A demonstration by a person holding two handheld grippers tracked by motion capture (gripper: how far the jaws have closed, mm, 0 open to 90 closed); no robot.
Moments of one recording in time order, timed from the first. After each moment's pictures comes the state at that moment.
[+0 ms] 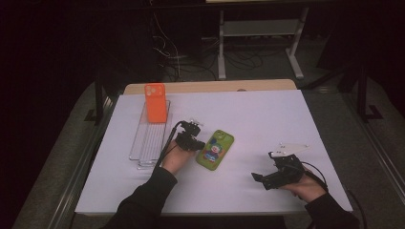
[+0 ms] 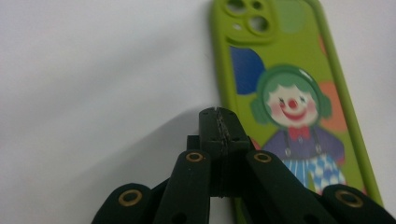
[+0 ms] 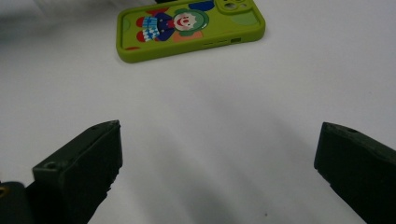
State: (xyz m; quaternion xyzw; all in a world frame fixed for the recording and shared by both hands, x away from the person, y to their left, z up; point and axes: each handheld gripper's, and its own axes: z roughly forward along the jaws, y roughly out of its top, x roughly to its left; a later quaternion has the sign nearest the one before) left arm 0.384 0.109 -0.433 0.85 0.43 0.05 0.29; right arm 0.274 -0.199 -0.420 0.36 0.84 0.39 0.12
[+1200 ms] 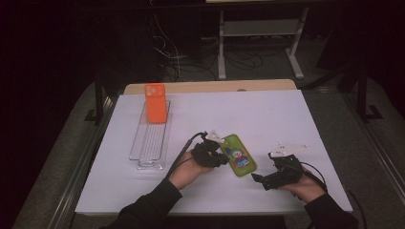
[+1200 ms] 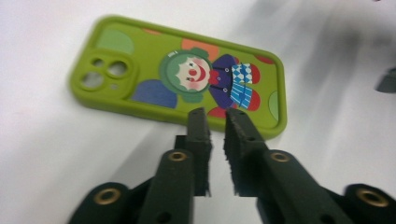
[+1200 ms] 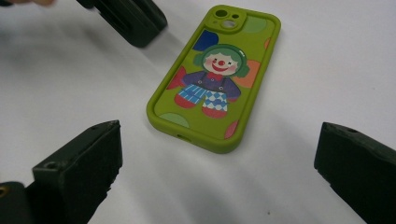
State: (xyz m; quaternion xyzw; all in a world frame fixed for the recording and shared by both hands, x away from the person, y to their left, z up) left arm 0.334 0.071 -0.415 0.89 0.27 0.02 0.37; right arm 0.273 -0.197 -0.422 0.37 0.83 0.39 0.11
